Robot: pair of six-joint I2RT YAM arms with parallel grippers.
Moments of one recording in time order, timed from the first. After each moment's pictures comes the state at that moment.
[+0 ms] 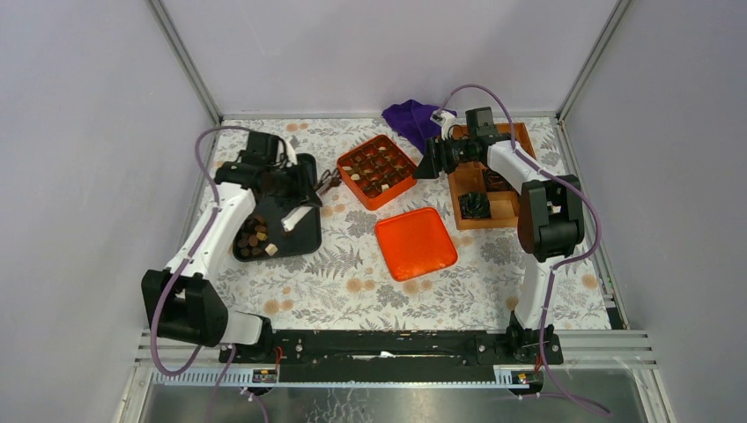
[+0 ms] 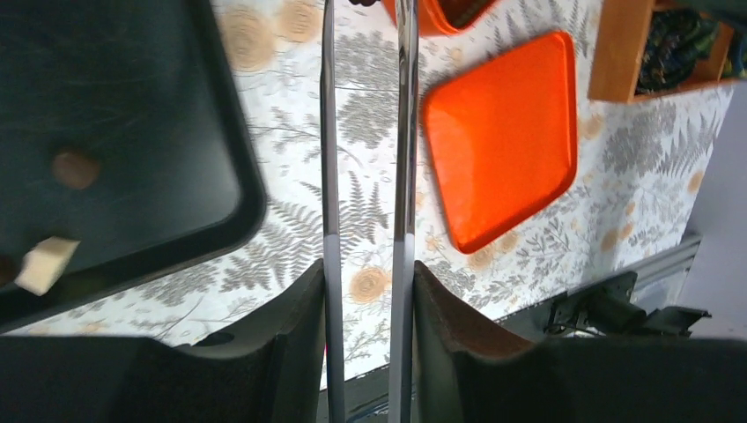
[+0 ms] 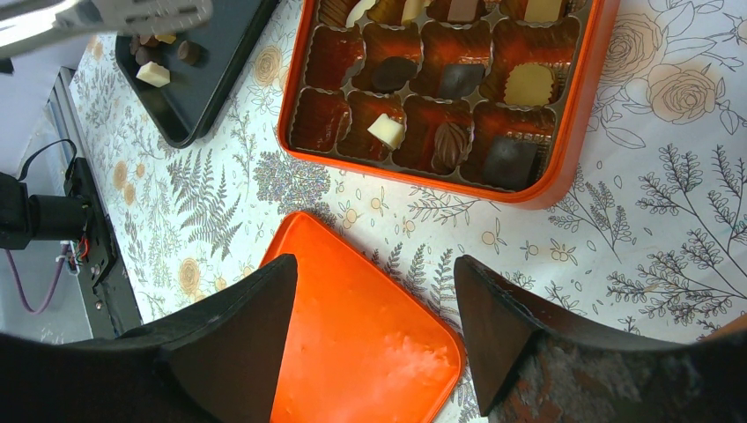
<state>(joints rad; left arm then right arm) -0.11 1.37 1.24 -0.85 0.39 -0.37 0.19 2.02 1.55 -0.43 -0.88 -0.12</state>
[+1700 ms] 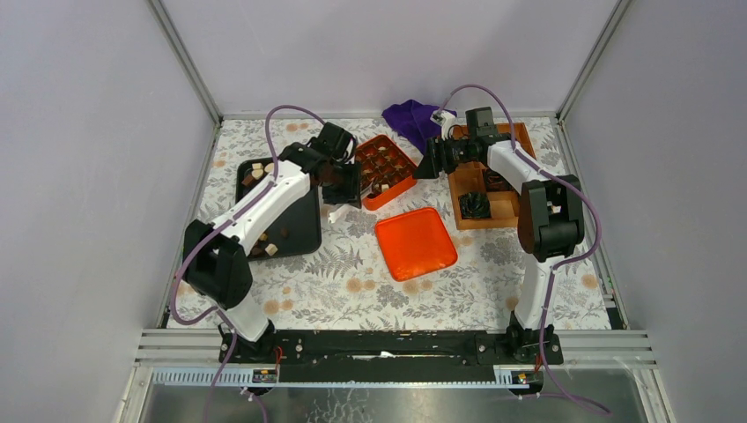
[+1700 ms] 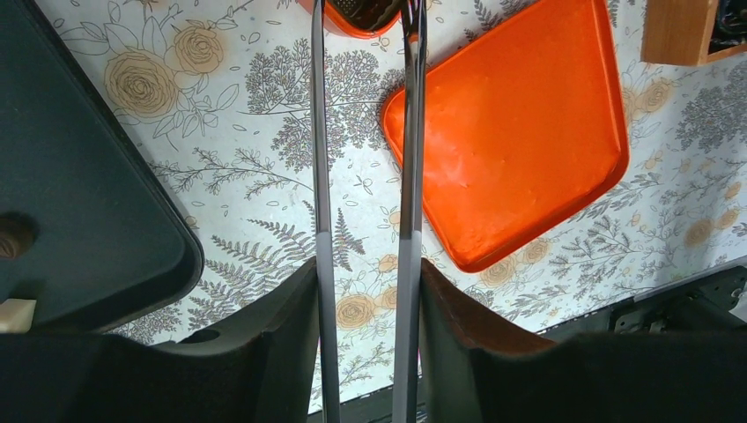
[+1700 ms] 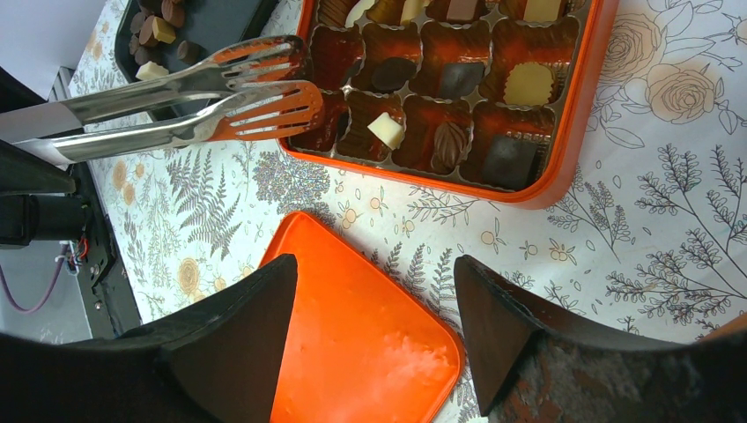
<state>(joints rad) -0.48 1.68 1.49 -0.90 0.14 -0.41 0.19 2.02 1.55 -0.43 -0.88 -0.12</state>
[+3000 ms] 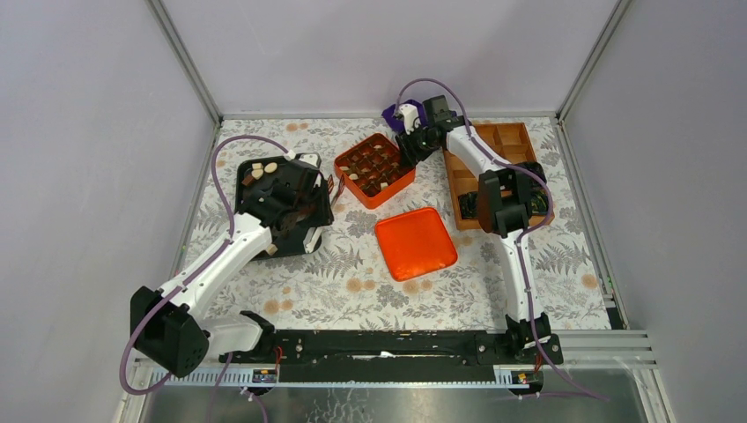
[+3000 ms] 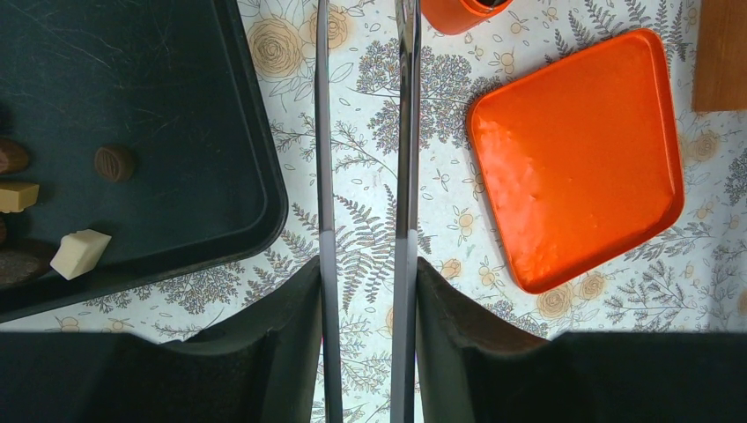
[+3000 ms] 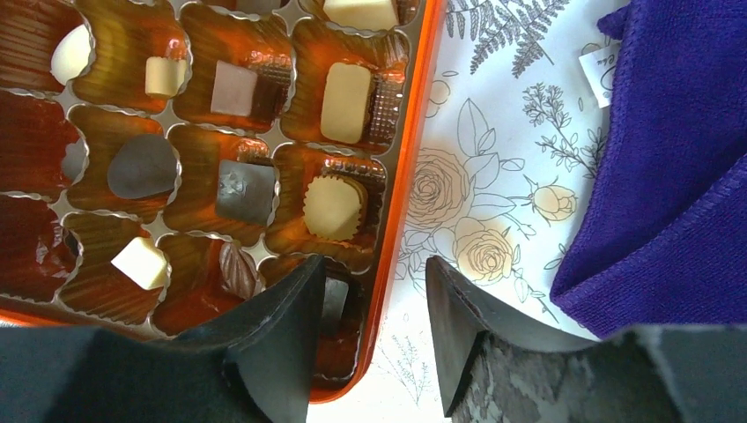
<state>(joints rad) -0.48 1.23 1.05 -0.69 -0.07 -0.48 0.33 2.47 2.18 -0.65 -0.47 -0.37</state>
